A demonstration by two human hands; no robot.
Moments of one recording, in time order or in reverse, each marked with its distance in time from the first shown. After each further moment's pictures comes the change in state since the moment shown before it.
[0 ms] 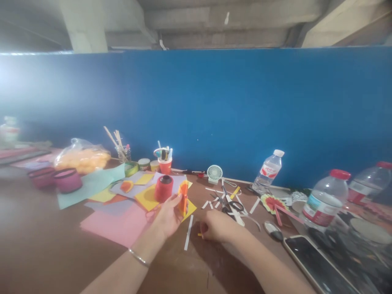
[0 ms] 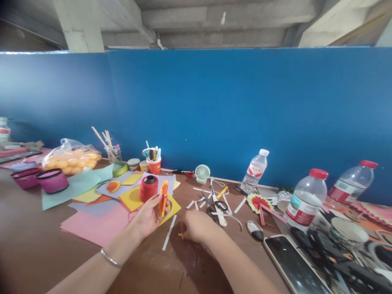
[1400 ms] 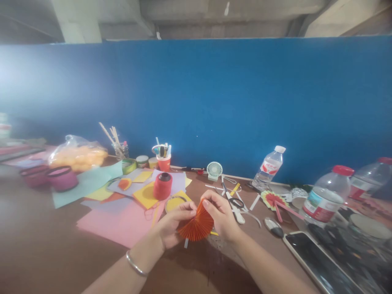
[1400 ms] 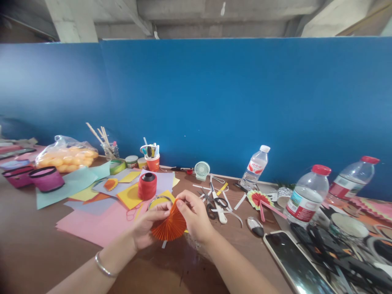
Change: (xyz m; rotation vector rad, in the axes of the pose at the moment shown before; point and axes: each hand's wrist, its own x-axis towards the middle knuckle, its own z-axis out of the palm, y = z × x) left_hand -0.034 -0.002 0.021 0.198 -0.398 -0.296; right_hand -0.003 -0.028 -0.007 1.030 0.602 -0.186
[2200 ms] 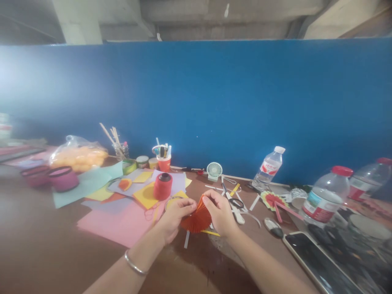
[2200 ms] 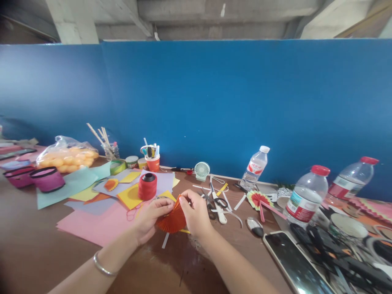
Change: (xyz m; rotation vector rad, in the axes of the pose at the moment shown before) left_hand 0.006 0.005 0.002 0.431 0.226 0.186; right_hand 0.005 0.007 0.001 -0.246 0.121 0.084
